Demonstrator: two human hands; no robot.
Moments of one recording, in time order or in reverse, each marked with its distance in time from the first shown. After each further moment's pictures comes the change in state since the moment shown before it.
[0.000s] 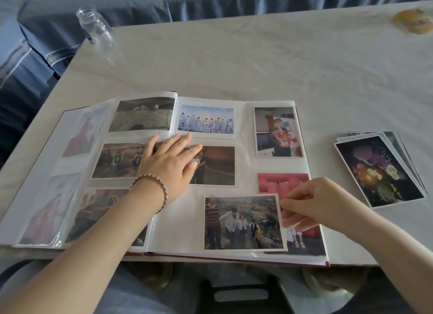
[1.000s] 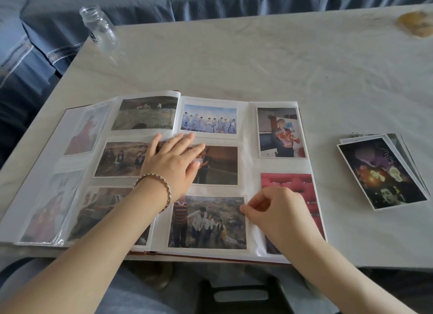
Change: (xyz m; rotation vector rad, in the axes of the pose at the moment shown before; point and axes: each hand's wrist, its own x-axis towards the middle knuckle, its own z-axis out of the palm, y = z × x) left_hand 0.001 -0.001 0.001 0.015 -0.009 -0.002; right_hand 0.003 -0.009 0.067 -0.304 0.362 -0.218
